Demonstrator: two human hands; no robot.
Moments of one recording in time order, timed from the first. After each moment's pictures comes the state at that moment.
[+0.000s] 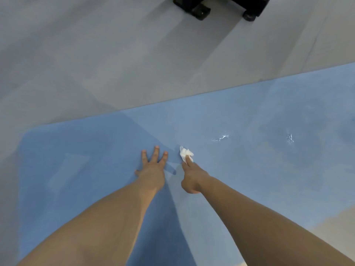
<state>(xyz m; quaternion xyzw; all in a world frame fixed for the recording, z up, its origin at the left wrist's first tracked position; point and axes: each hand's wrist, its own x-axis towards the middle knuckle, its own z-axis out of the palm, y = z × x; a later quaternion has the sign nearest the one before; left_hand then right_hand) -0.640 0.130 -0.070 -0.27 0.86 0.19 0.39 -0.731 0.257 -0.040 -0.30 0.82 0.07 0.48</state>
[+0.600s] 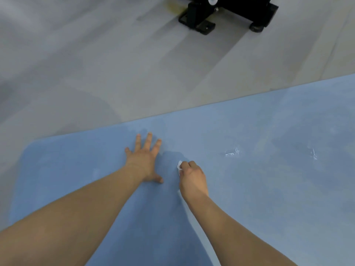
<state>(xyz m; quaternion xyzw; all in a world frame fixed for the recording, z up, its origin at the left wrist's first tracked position) -0.693 0.079 -0.057 -0.25 0.91 0.06 0.32 -0.752 0.252 -0.098 -0.30 0.92 -0.16 0.20</state>
